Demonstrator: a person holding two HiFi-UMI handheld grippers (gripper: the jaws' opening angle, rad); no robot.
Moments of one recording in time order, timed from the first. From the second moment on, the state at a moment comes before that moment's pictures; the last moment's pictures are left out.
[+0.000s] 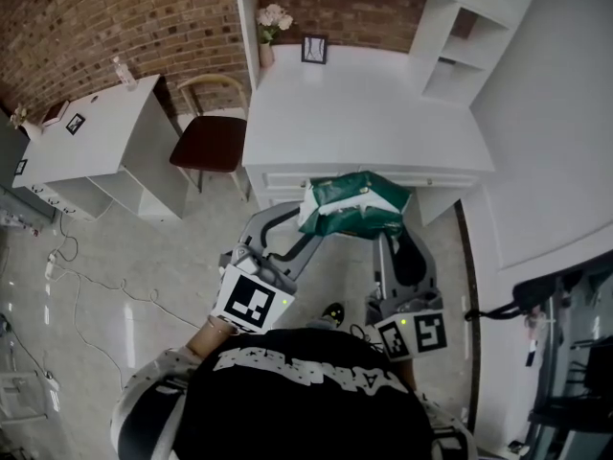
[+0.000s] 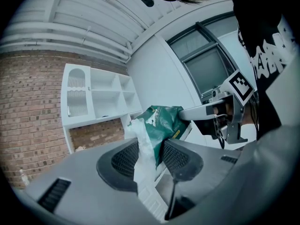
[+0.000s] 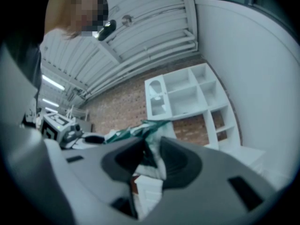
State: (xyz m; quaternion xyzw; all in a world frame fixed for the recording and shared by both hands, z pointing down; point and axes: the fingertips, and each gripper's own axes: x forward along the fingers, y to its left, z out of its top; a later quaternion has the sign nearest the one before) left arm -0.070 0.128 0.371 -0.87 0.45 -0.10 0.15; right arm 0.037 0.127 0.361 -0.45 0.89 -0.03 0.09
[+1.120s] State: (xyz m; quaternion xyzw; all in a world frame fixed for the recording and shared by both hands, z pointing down) left arm 0.015 0.051 0.372 -0.87 0.47 -0.09 0.11; right arm 0.123 0.047 0.357 -0.44 0.90 -0.01 0.08
